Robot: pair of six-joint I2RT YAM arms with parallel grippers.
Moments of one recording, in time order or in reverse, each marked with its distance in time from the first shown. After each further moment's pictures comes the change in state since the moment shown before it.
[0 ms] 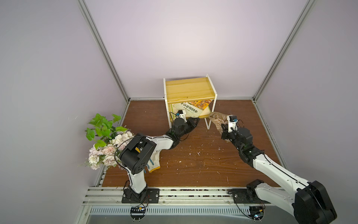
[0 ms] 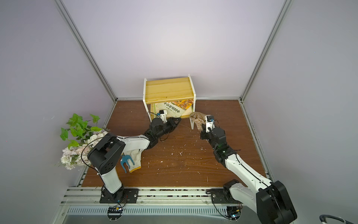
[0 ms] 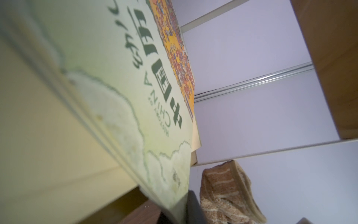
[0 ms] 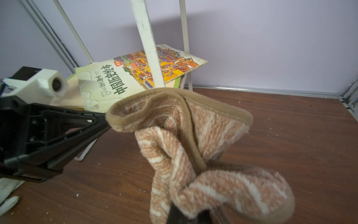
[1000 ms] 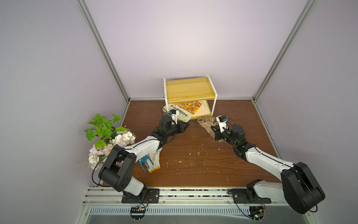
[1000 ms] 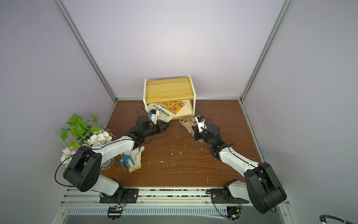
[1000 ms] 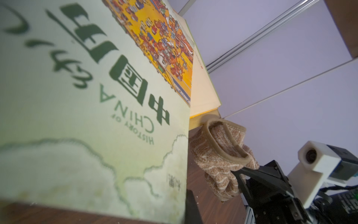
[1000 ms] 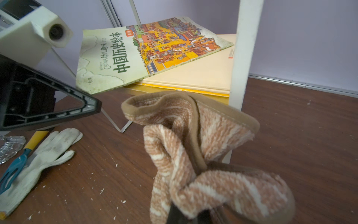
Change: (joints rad) left arm 0.175 -0.279 -0.080 -0.460 0.307 0.470; right arm 0.003 0.210 0.049 0.121 -0.290 -0.045
